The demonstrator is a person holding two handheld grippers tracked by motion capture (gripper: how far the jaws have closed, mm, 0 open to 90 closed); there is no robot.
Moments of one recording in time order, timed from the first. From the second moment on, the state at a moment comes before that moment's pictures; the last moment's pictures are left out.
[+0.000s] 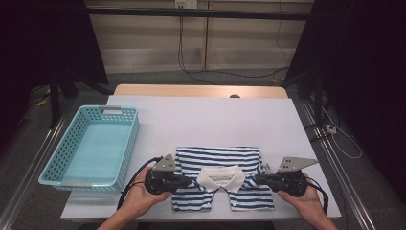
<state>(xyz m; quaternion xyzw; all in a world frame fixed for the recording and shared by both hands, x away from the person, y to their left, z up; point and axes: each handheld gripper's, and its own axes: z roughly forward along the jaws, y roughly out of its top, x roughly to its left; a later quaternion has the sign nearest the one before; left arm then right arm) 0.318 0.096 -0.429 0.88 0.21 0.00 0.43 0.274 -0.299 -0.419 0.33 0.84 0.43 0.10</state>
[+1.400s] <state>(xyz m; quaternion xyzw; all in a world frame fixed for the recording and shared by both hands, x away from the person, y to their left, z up) 0.304 0.093 -0.438 0.90 0.18 -0.03 0.38 0.256 -0.291 -0.433 0.30 0.87 0.38 0.07</state>
